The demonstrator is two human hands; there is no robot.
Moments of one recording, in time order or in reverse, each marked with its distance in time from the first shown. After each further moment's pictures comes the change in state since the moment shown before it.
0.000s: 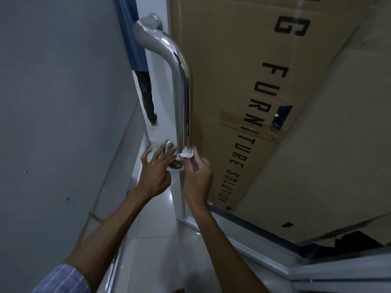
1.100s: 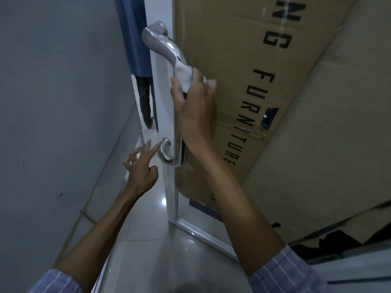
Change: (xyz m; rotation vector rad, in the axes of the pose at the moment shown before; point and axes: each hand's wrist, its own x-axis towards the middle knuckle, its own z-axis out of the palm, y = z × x) left_hand -0.023 -0.003 -0.011 -0.153 0.060 -0.379; right_hand 0.043 -0.176 -0.004 -0.350 0.138 -0.728
